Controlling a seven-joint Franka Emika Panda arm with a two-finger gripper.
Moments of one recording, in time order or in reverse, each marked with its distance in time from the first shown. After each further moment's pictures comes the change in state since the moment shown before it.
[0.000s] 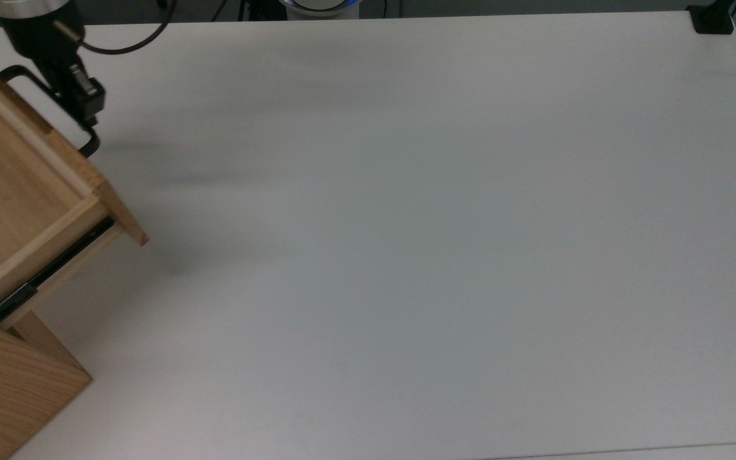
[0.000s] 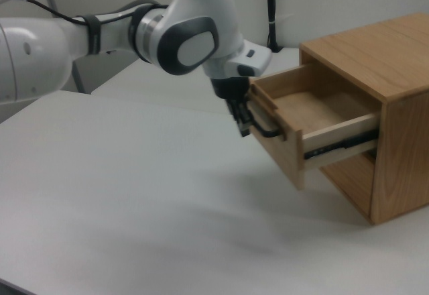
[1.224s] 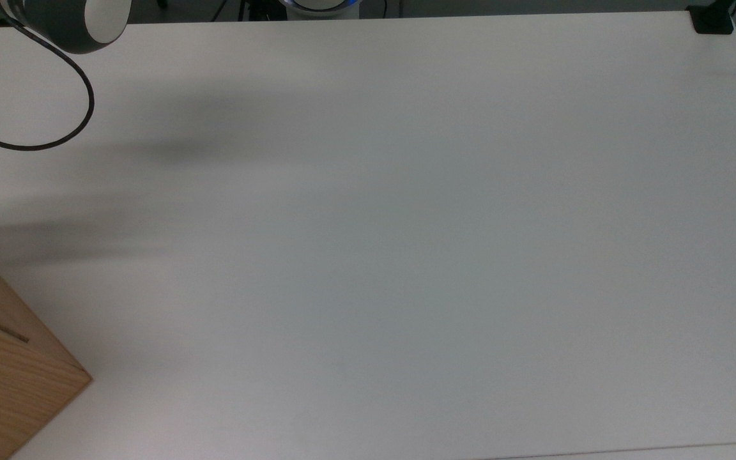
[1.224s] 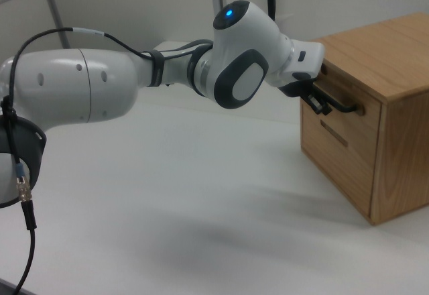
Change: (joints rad) arm -0.045 0.294 -0.064 0.213 0.000 0.548 0.041
